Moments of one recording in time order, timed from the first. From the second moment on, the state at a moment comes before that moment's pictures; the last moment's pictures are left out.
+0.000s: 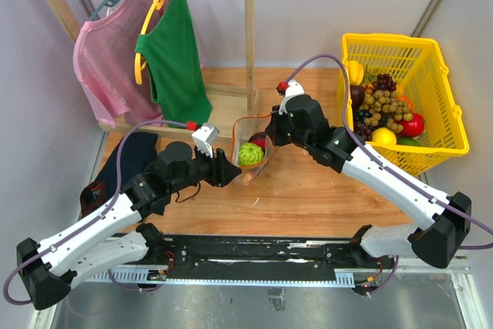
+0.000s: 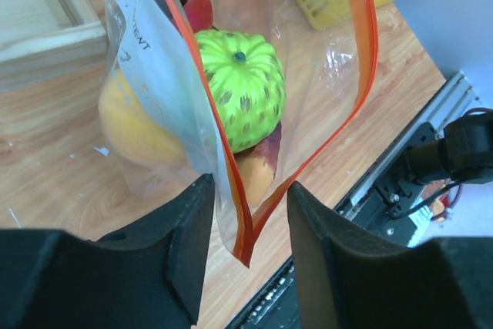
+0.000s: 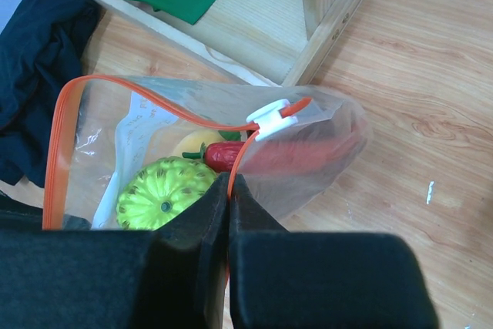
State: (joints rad) left arm -0.82 0.80 0.69 -0.23 0.06 -0.46; right arm 0.80 1.29 1.22 -0.44 0.16 0.38
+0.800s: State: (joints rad) left arm -0.82 0.98 1.12 -0.55 -0.03 -0.23; right arm 0.54 1.11 1.10 -0.39 -0.08 0.27
